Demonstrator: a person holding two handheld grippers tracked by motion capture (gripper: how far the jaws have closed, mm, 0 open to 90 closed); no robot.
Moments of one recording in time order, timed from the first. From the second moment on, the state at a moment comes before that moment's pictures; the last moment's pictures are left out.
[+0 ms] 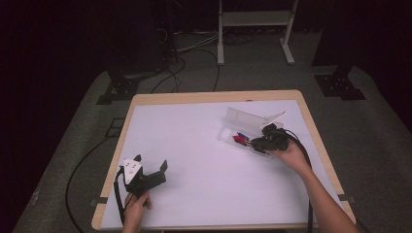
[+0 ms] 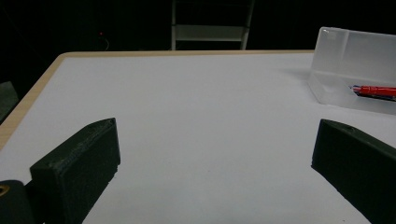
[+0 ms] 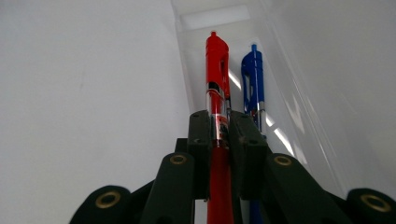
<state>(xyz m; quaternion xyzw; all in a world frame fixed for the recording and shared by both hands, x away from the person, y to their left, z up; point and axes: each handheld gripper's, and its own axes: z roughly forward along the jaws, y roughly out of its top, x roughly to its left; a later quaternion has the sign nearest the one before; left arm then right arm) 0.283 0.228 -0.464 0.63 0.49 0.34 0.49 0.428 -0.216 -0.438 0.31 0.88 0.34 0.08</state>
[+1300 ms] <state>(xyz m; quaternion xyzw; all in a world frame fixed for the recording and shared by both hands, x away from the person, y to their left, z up) 0.282 0.228 -0.463 0.63 0.49 0.34 0.49 0.369 -0.257 -0.427 0.30 0.87 0.40 0.06</state>
